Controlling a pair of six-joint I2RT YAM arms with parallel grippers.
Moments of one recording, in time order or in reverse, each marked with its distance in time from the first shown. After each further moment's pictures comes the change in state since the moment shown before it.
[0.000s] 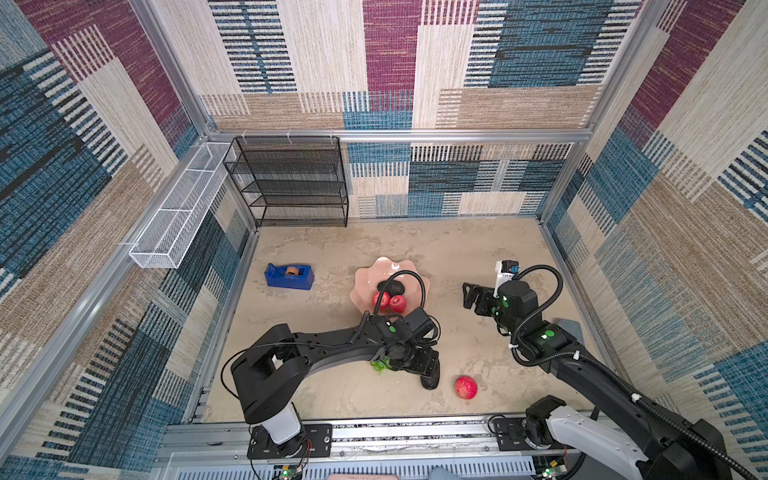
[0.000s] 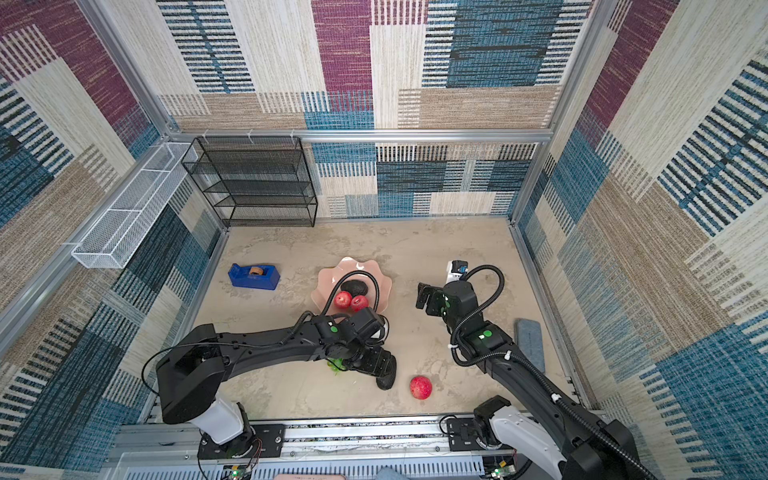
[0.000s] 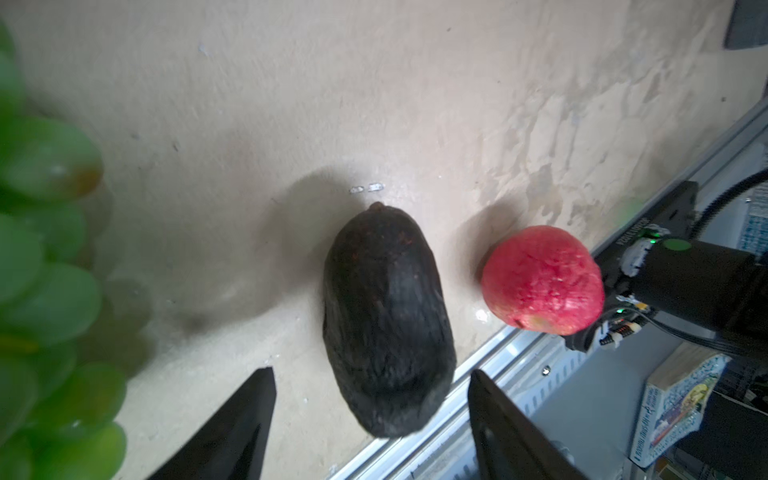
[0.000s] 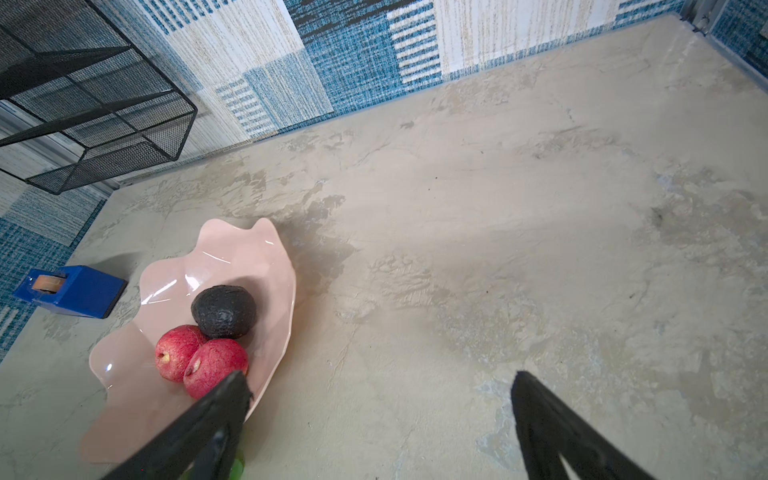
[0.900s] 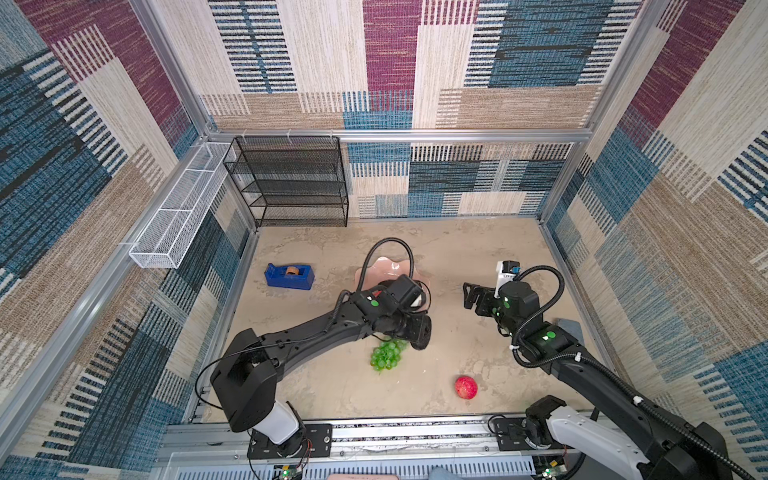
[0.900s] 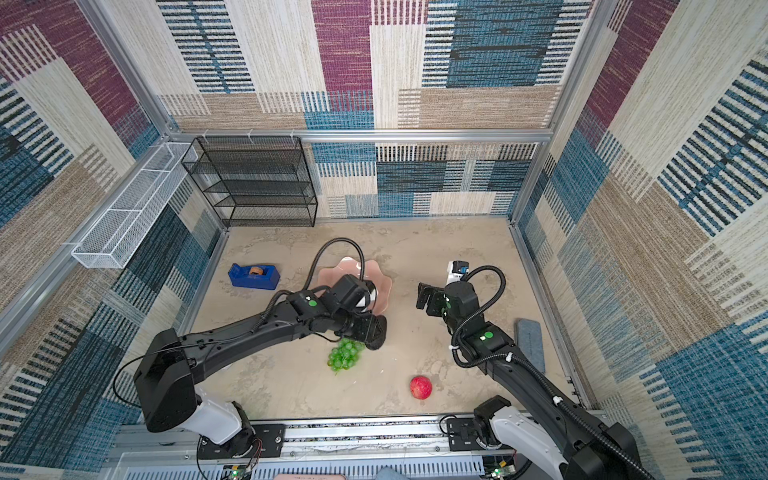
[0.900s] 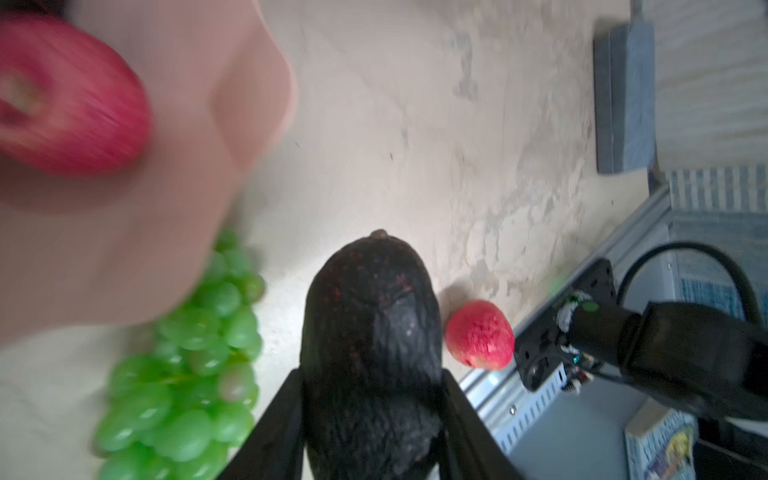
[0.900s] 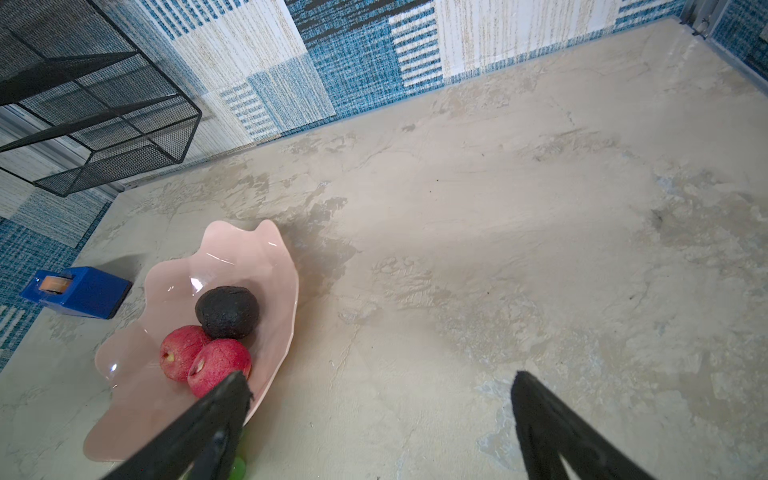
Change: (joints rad) left arm 0.192 -0.123 0.182 -0.105 -0.080 0.161; right arm 0.000 -0.009 -0.005 0.000 -0.002 0.000
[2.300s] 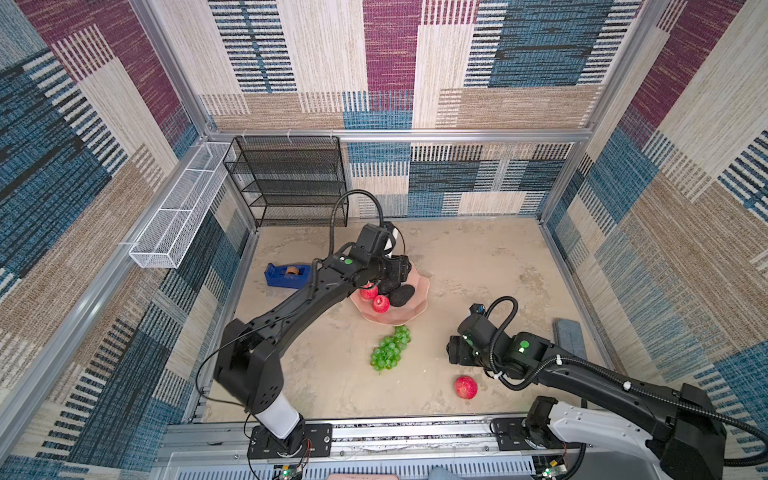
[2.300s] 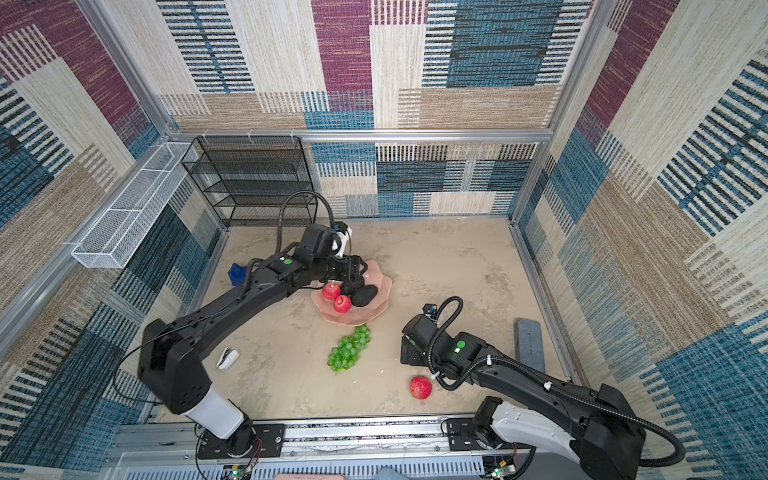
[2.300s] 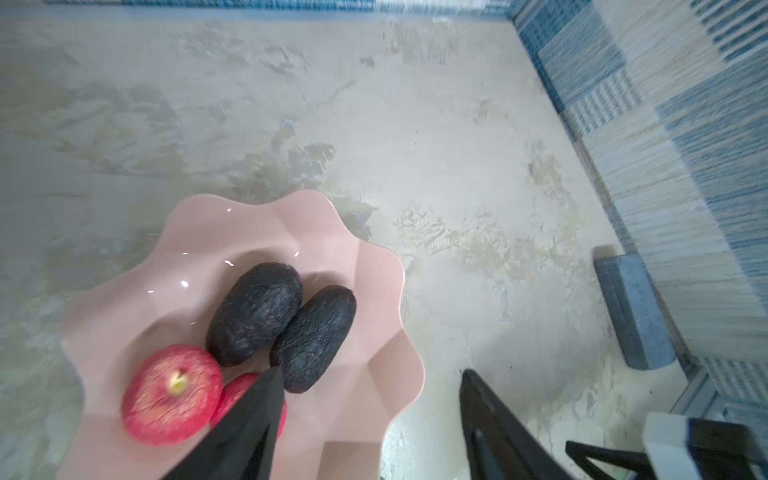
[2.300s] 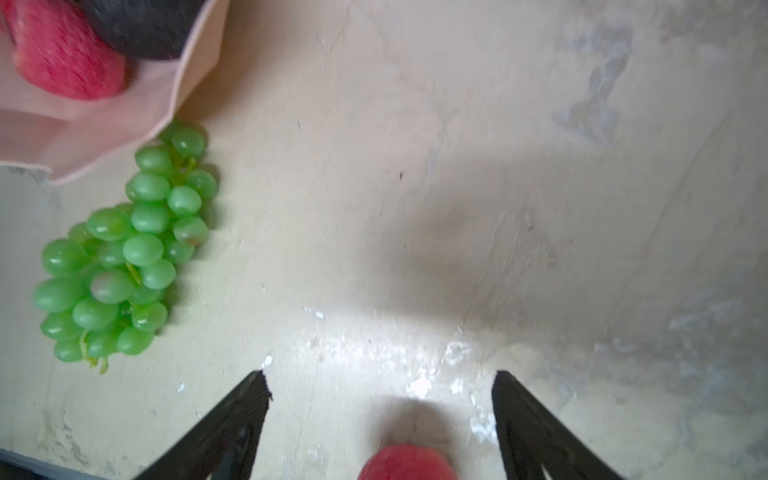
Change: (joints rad) left arm 0.263 -0.005 0.119 0.194 -0.090 0.169; right arm 0.463 0.087 0.044 -0.602 -0.003 0.436
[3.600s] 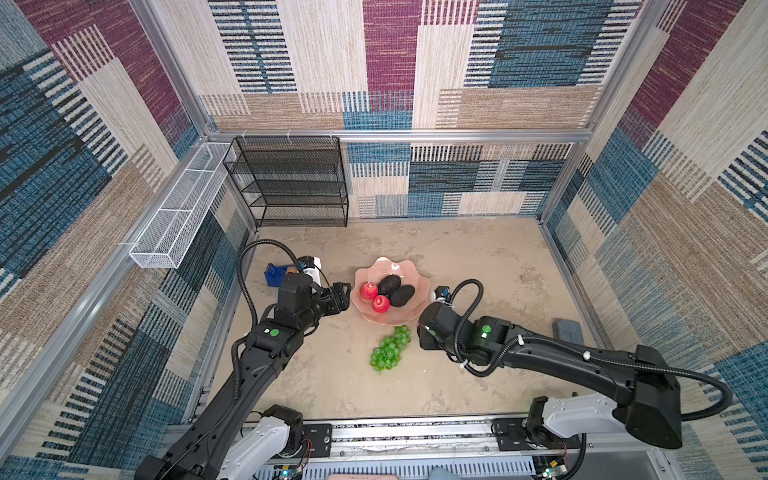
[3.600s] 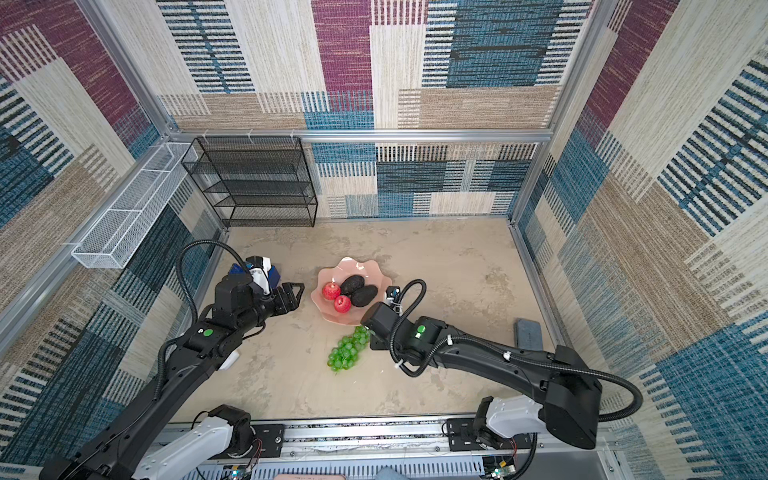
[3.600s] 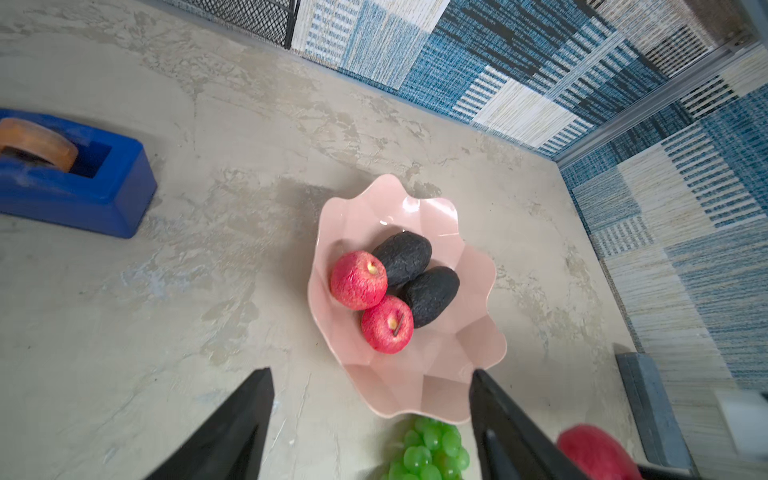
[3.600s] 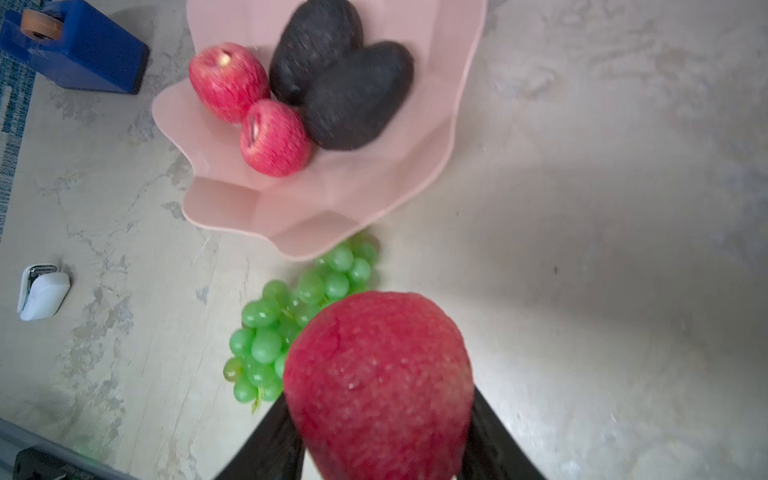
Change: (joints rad) left arm 0.270 -0.640 -0.592 0.085 -0.006 -0.119; right arm 0.092 0.355 0.346 0.196 0.113 -0.082
